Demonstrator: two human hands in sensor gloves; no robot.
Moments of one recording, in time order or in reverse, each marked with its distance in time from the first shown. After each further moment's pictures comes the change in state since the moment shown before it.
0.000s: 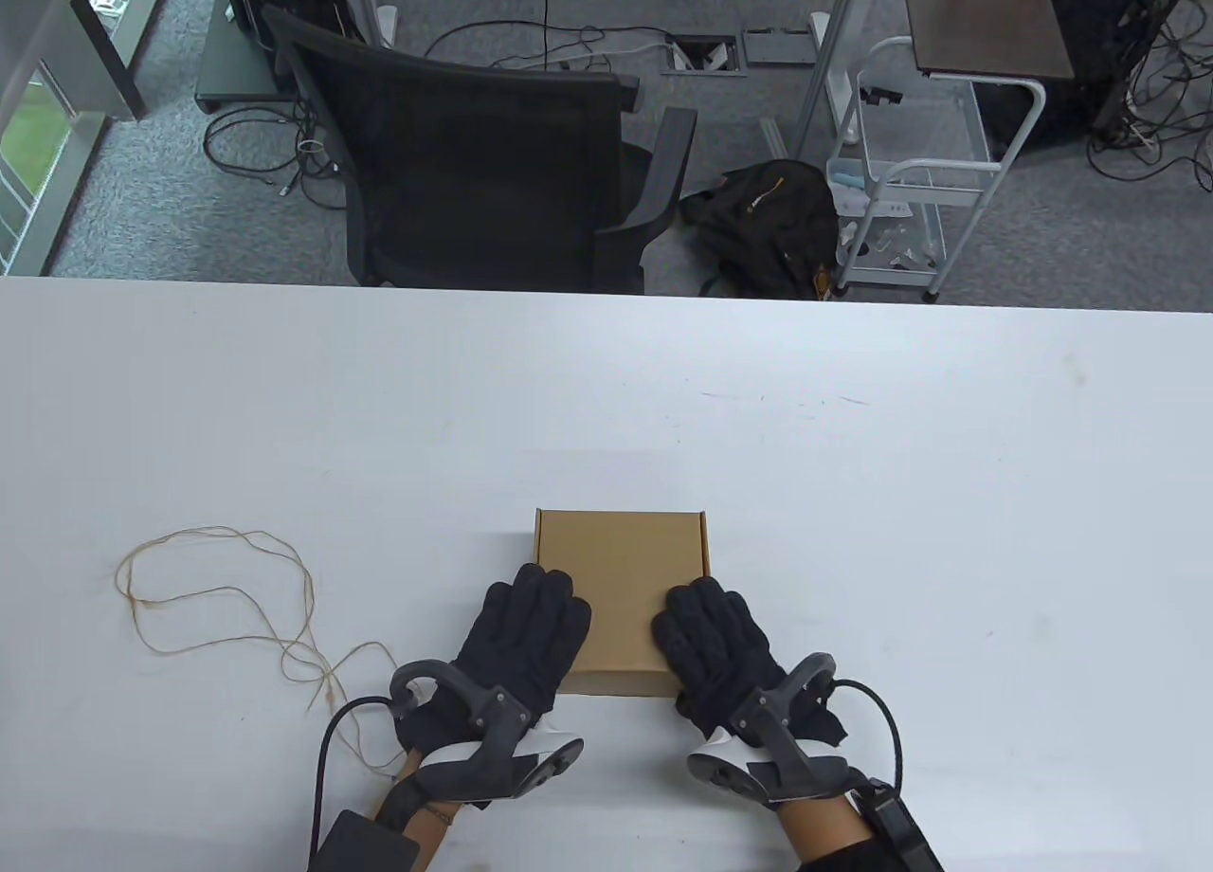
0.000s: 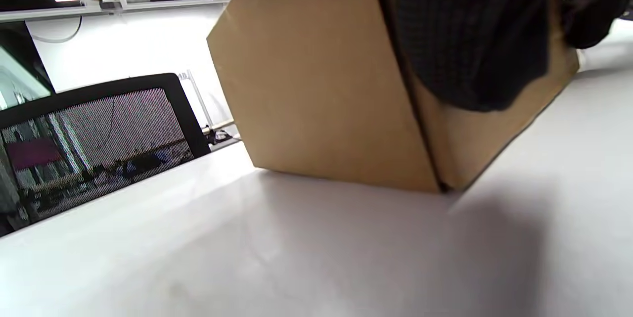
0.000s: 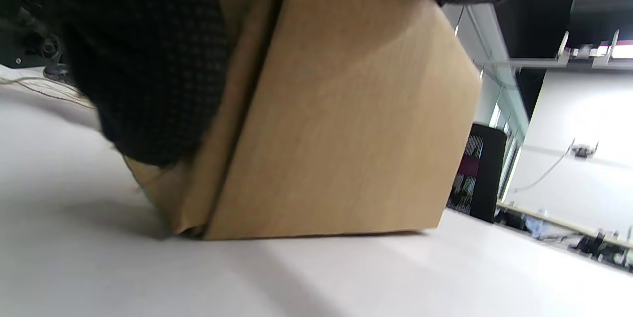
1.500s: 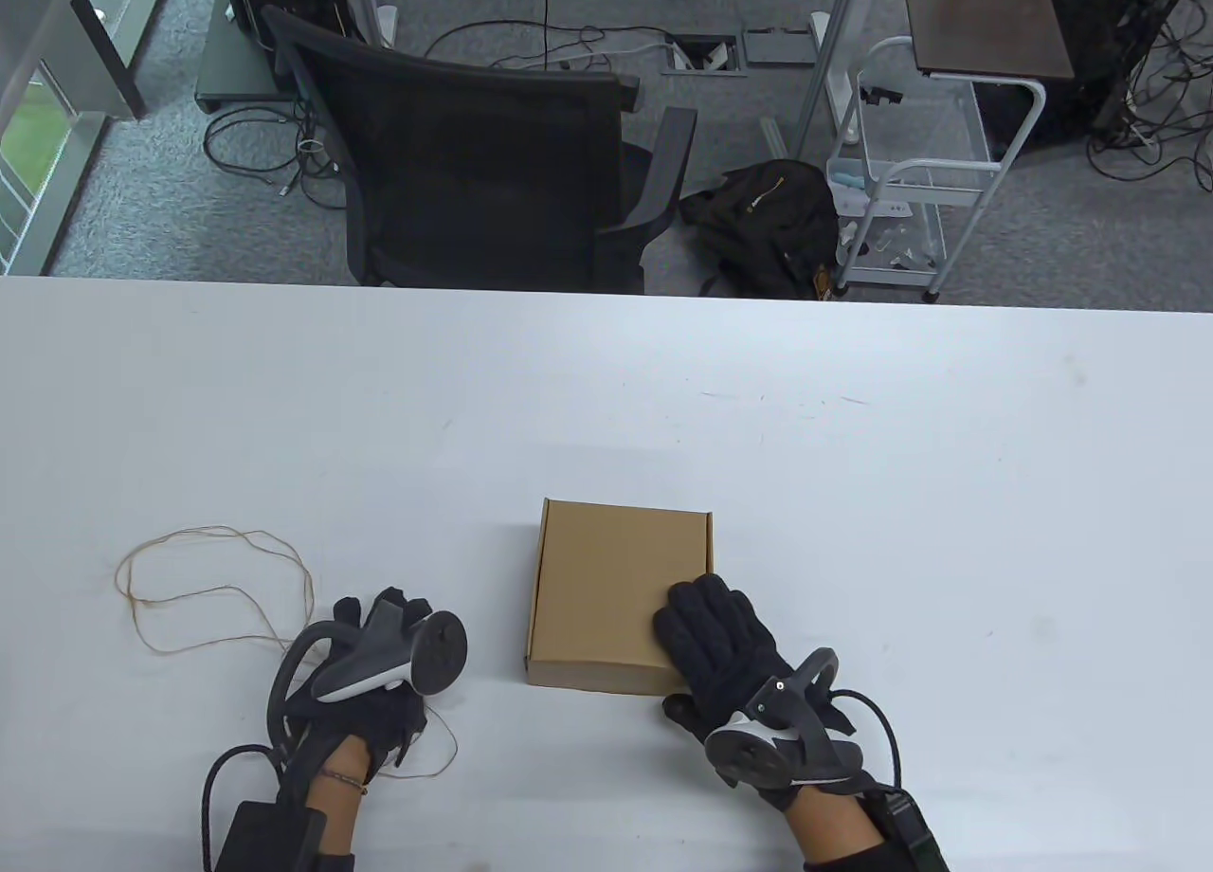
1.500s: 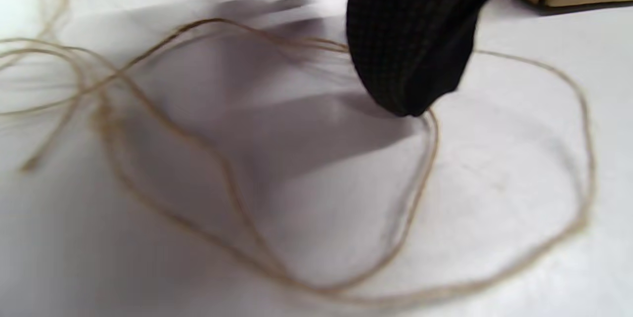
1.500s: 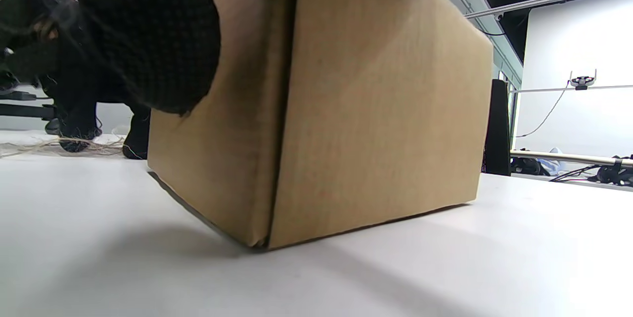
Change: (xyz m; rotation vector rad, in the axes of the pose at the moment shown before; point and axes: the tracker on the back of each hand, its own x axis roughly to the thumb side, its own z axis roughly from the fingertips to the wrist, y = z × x) left_hand -0.092 -0.050 0.027 -0.720 0.215 0.424; right_hand -0.014 -0.005 0.001 0.065 0.072 -0.254
